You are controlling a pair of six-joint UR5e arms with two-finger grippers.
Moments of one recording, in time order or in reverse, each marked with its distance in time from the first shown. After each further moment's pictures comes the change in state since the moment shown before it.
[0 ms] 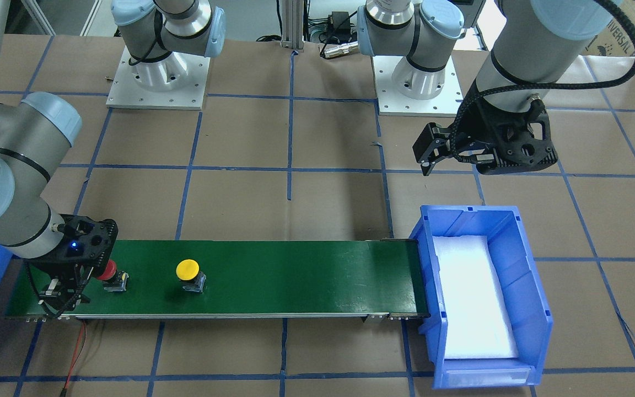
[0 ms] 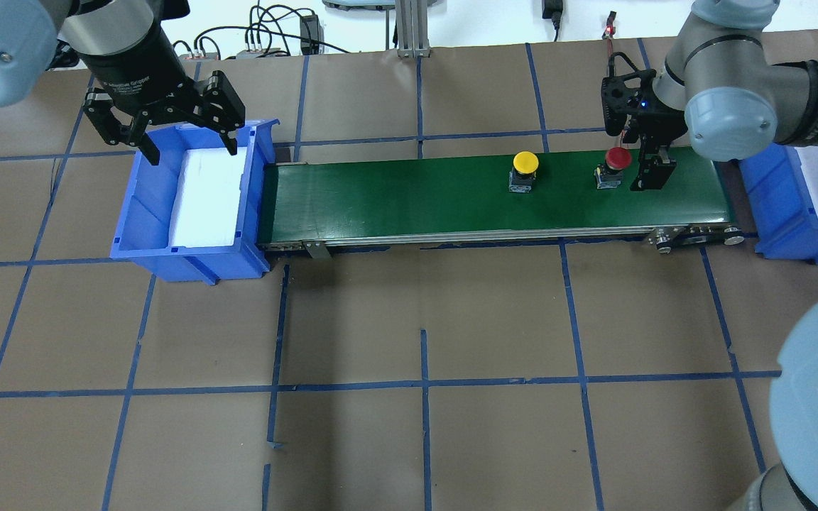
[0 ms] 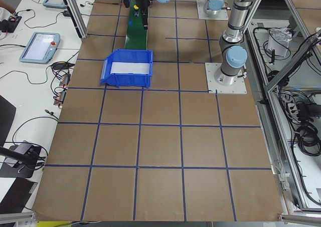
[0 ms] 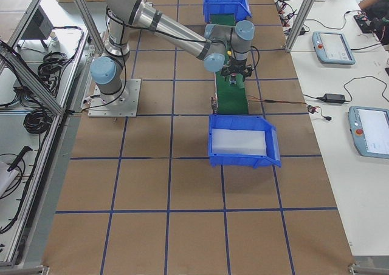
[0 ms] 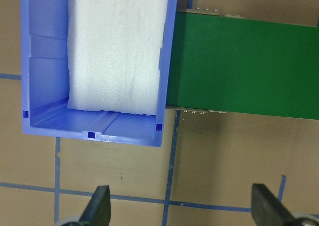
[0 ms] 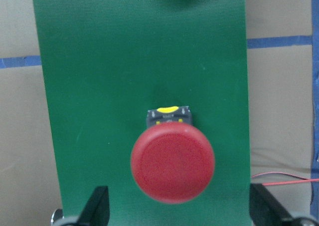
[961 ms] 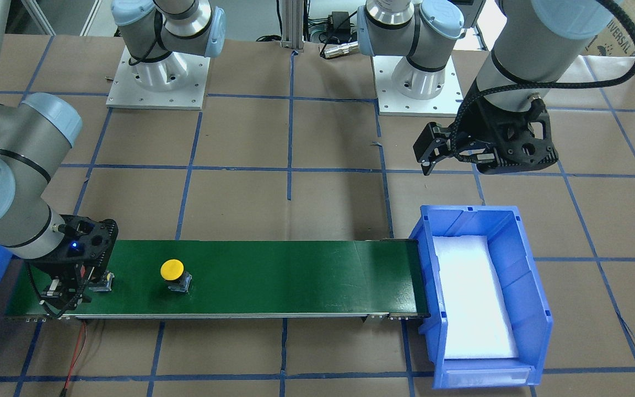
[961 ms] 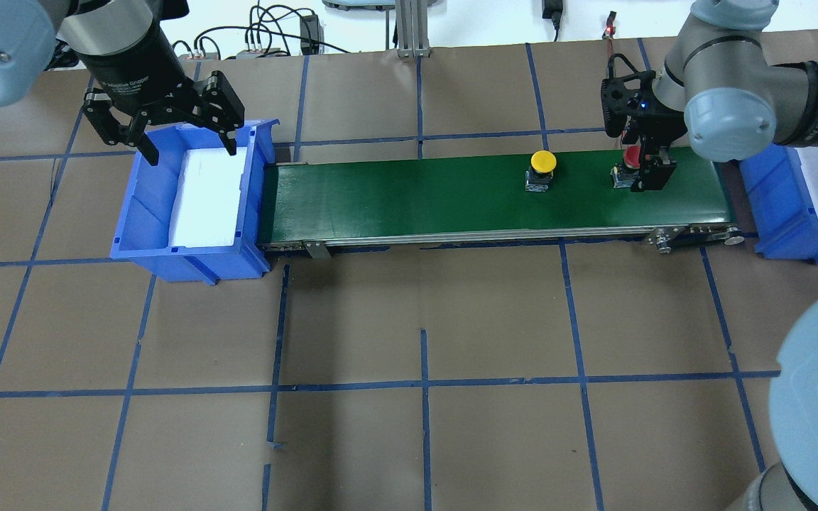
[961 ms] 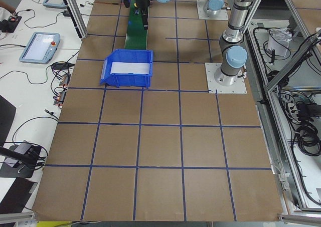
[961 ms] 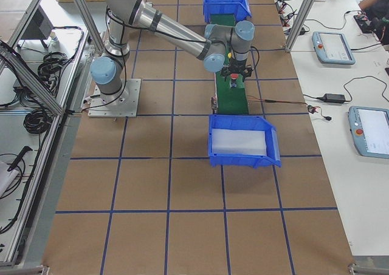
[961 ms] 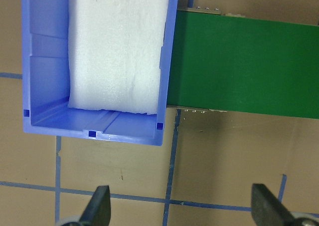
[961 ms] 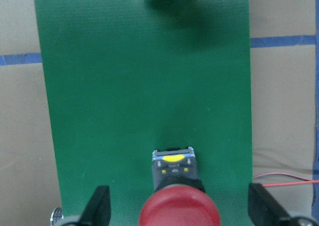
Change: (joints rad) left arm 0.000 0.001 0.000 -0.001 0.001 0.000; right arm -0.001 0.004 0.000 0.000 -0.001 -0.014
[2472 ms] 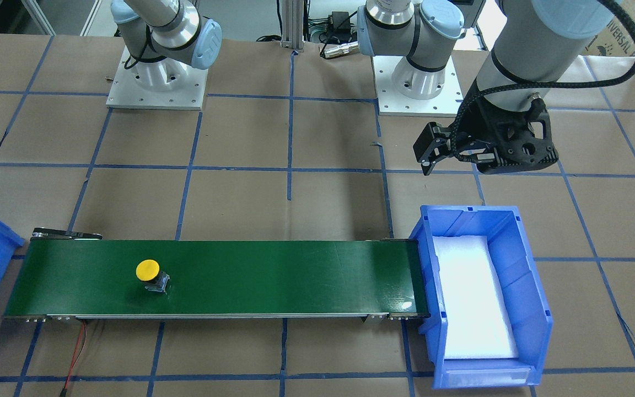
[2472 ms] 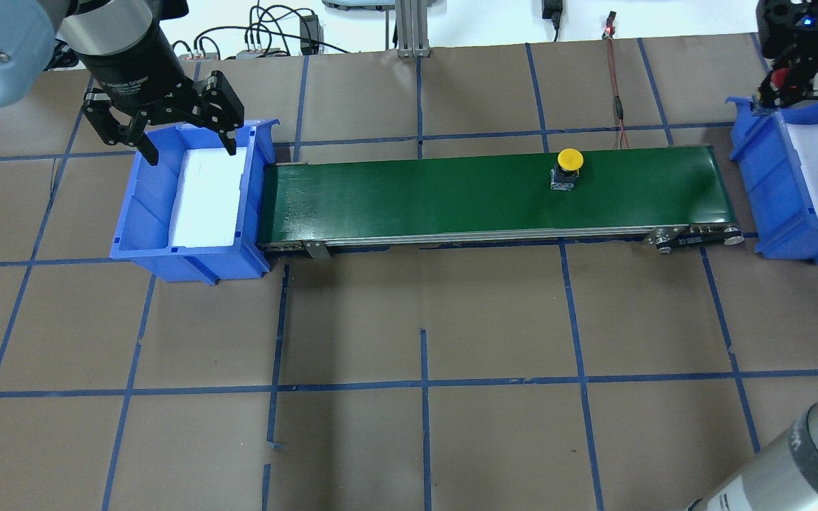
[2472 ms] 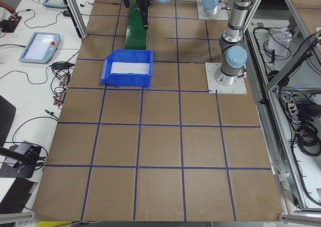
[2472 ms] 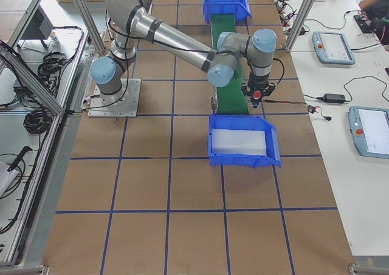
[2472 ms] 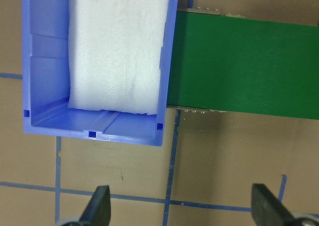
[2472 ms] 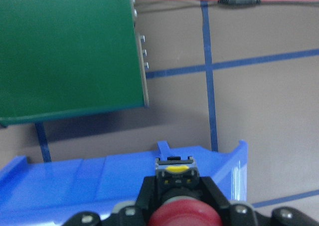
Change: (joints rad) left arm 0.000 0.000 0.000 0.001 0.000 0.000; right arm -0.285 0.073 -0.291 0.073 -0.005 -0.238
